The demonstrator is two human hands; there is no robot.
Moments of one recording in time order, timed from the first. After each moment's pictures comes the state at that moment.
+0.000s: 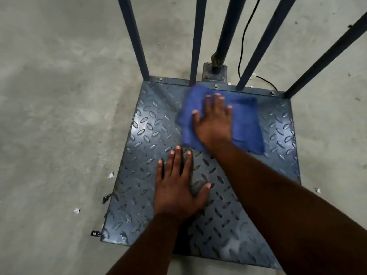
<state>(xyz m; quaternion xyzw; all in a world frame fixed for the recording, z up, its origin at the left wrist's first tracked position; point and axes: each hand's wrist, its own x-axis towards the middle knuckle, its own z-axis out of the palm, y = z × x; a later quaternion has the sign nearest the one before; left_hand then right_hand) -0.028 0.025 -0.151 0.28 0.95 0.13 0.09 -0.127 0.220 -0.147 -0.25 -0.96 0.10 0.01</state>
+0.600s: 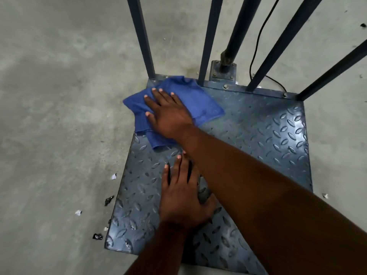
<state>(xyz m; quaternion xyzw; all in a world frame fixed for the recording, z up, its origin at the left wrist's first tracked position) -0.033 0.023 -0.151 0.29 0.94 0.11 0.15 -0.218 0.138 -0.151 0.01 -0.99 0.11 -0.03</state>
